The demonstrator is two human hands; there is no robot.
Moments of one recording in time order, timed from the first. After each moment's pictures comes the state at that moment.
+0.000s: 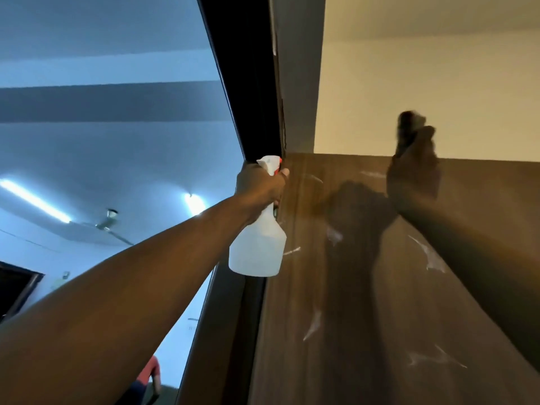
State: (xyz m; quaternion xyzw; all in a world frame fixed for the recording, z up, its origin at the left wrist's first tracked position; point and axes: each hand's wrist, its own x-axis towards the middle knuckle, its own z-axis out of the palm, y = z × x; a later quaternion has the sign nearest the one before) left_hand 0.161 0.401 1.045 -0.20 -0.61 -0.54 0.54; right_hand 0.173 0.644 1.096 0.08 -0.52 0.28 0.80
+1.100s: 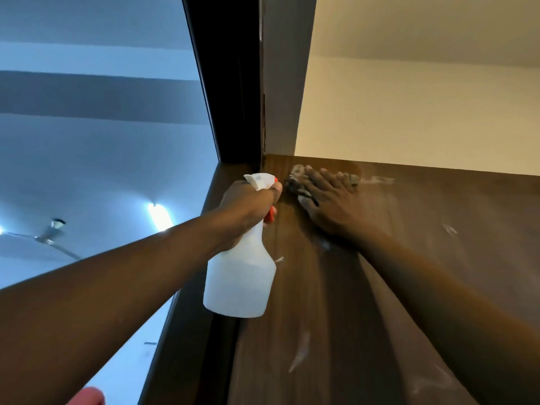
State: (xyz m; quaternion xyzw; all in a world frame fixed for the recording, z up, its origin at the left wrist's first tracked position) left_hand 0.129 0.403 1.037 -0.27 -0.64 -0.54 0.47; right_hand 0.084 0.607 1.105 0.11 -0.75 -0.13 0.64
